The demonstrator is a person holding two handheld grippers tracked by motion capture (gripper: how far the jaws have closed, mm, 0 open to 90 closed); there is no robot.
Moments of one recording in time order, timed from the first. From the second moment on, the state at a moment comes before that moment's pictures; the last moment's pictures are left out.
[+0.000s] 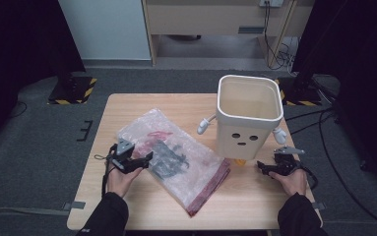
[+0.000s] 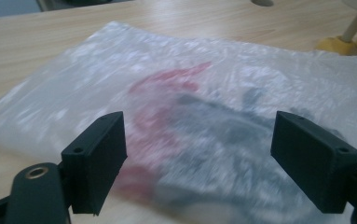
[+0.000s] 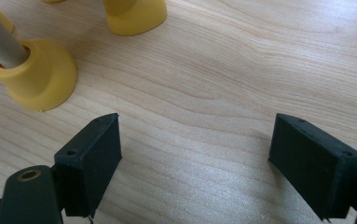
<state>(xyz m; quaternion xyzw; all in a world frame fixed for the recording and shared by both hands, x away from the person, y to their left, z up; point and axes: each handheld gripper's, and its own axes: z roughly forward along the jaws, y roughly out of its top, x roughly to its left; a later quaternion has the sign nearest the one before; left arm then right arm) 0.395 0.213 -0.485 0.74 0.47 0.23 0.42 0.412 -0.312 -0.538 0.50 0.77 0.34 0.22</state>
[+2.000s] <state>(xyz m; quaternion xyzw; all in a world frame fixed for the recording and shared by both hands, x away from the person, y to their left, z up) 0.330 0.273 -0.480 0.73 0.48 0.21 0.43 0.400 -0.305 -0.520 0.48 0.76 0.38 0.20</state>
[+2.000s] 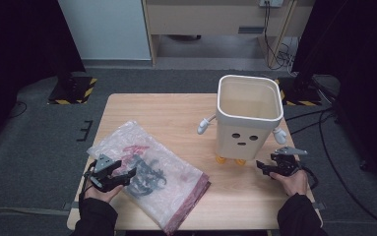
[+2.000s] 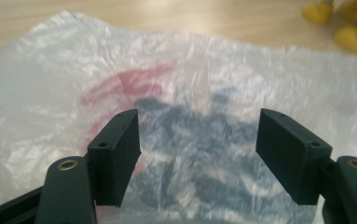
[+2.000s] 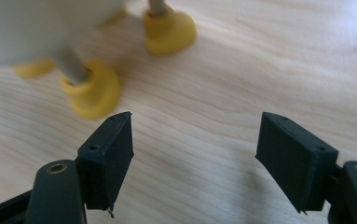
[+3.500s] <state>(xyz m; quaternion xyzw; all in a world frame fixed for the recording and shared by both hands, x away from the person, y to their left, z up) 0.379 0.140 -0.400 0.71 0.37 0.24 0.55 0.380 -0.319 -0.435 0.47 0.65 0.53 0.27</state>
